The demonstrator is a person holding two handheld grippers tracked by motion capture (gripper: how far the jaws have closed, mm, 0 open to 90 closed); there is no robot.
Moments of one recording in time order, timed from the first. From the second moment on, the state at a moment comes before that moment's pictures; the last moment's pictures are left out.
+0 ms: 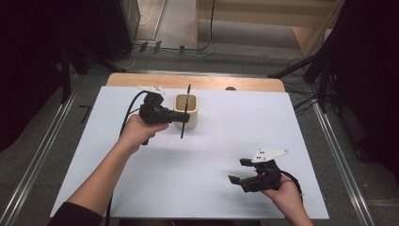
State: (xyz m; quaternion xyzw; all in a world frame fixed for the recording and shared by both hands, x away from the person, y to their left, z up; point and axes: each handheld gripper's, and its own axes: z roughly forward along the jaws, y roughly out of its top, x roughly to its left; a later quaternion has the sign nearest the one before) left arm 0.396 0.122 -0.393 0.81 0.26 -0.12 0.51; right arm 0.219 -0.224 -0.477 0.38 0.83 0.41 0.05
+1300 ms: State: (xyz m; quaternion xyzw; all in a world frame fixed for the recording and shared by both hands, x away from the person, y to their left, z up) left arm 0.458 0.107 -0.358 0.79 0.31 0.00 0.53; right arm 0.220 -0.224 -0.478 0.38 0.83 0.41 0.05
